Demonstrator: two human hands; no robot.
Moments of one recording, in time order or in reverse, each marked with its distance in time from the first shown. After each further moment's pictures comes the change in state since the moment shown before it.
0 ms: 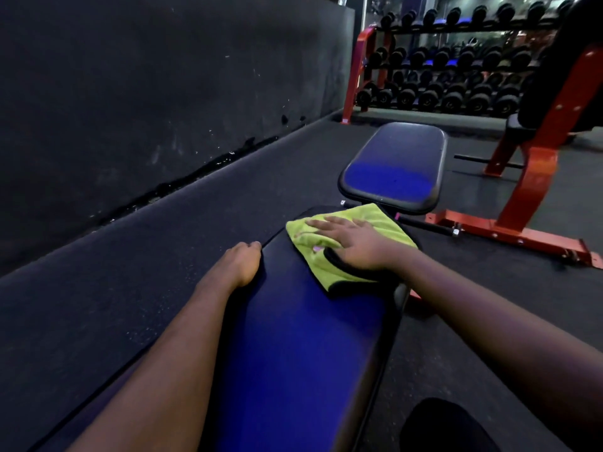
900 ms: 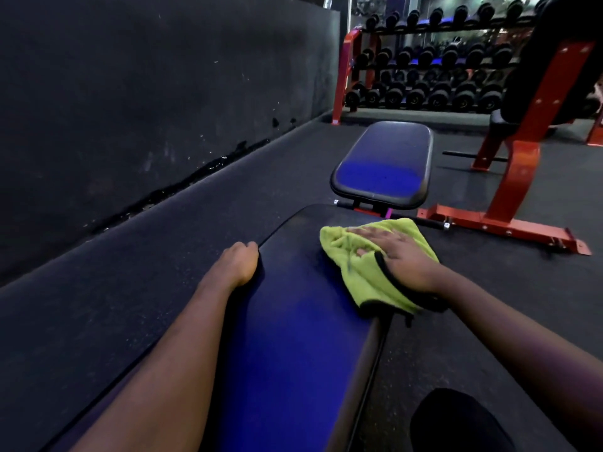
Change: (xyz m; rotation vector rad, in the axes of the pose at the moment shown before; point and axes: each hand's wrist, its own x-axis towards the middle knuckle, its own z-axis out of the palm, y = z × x) left_hand 0.003 -0.003 0.002 0.024 0.020 0.032; right_hand -0.083 0.022 0.019 0.265 0.227 0.150
